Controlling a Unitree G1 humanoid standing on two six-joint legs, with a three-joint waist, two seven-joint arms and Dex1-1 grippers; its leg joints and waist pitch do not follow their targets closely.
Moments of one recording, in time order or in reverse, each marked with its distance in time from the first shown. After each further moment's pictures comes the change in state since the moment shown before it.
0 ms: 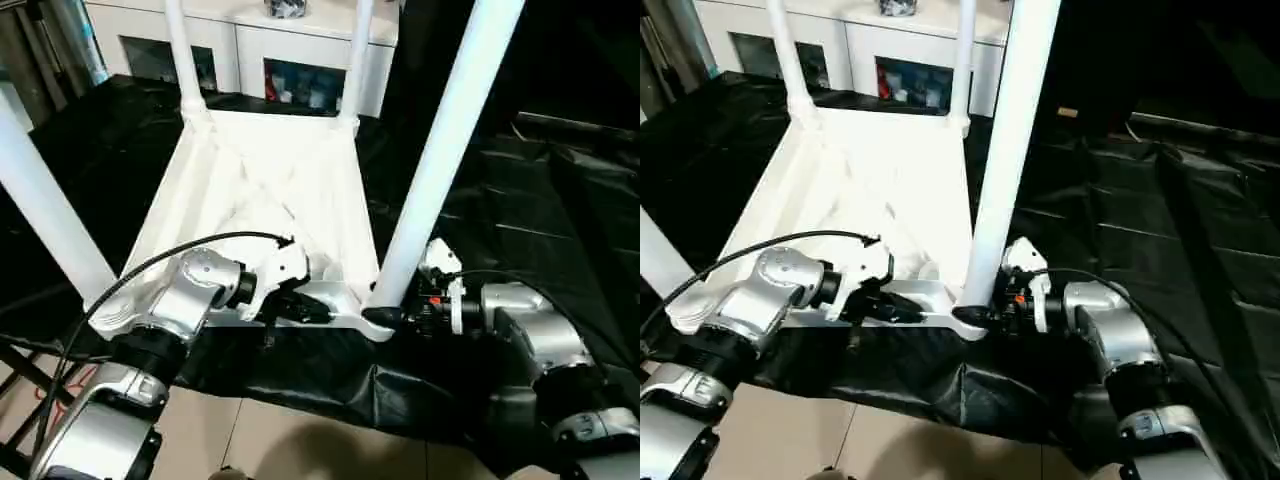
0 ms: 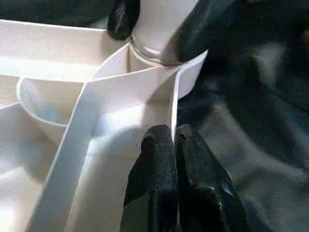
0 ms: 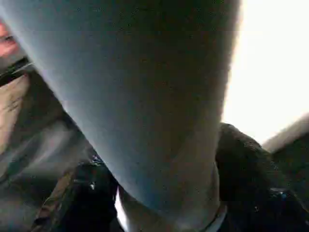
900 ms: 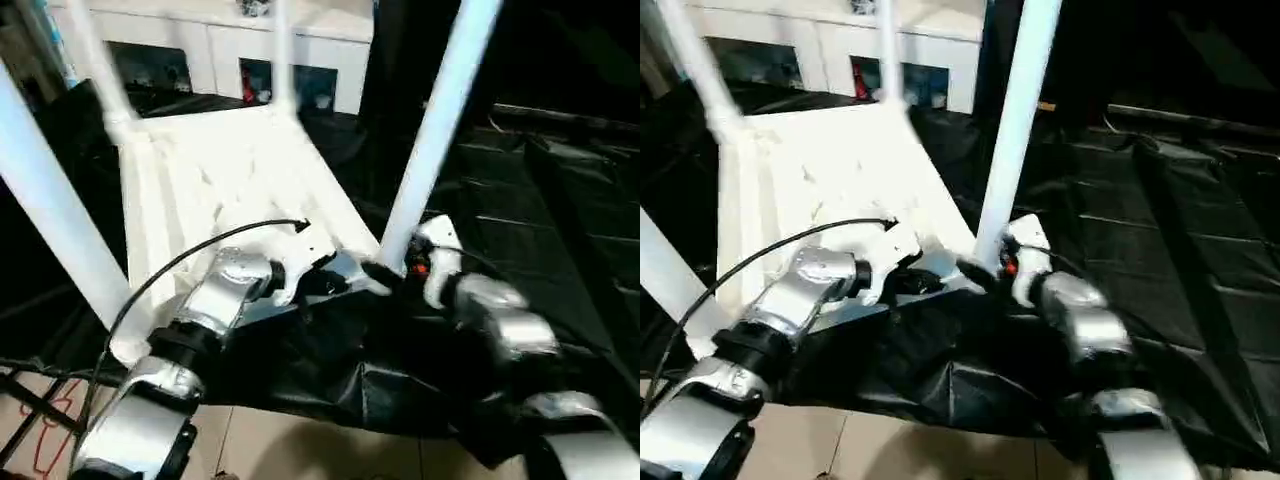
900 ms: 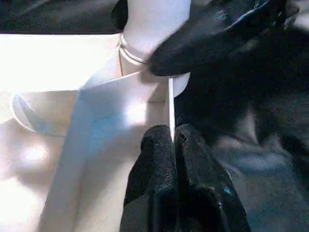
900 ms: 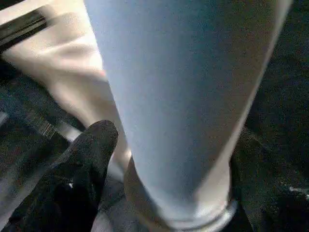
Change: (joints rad) left arm -0.018 -0.069 -0.003 0.000 0.030 0.045 0.104; right arm -0.034 -0.020 -0.021 0.064 -0.020 -0.053 -0.038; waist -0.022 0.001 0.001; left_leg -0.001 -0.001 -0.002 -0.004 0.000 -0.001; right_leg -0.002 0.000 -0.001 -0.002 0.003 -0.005
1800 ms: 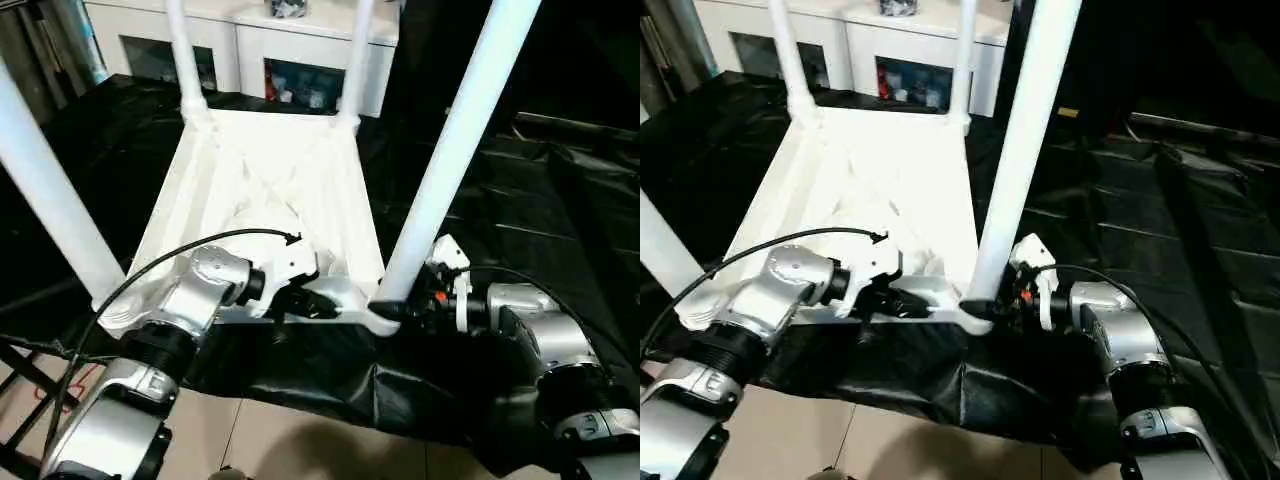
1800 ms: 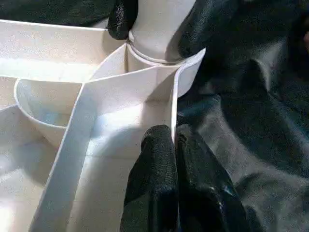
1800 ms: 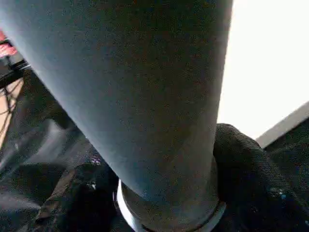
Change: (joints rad) left arm 0.015 0.061 -0.020 -0.017 -0.029 -0.040 -0.165; right arm 0.054 -0.064 0.047 -0.130 0.021 0.123 0.195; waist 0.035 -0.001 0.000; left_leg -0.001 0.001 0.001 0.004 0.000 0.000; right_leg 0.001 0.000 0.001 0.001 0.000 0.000
